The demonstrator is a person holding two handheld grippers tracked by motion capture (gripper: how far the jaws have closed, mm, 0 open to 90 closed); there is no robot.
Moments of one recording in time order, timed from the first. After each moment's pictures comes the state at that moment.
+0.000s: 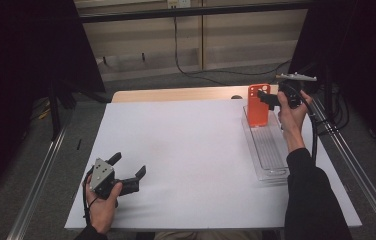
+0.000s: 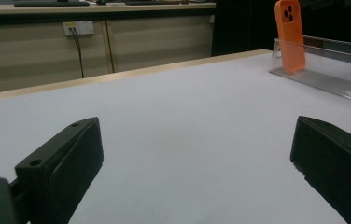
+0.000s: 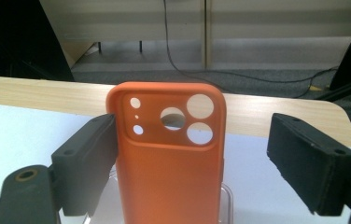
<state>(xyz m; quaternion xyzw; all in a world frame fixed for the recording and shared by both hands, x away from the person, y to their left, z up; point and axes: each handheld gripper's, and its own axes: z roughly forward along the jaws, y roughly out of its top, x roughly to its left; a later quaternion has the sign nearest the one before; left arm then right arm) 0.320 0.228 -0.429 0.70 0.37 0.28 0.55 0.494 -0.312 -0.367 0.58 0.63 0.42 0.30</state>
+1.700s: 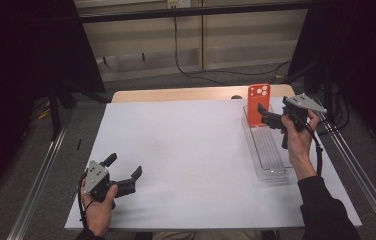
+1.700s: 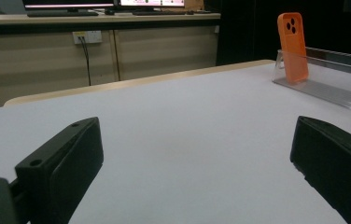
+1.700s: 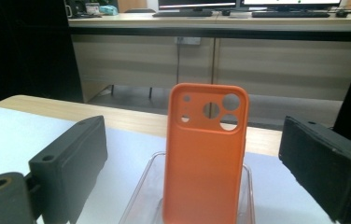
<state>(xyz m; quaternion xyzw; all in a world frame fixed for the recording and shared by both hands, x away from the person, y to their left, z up) 0.314 0.234 -0.425 0.68 0.37 0.29 0.56 0.412 -0.295 -0.372 0.51 0.60 0.49 0.38</state>
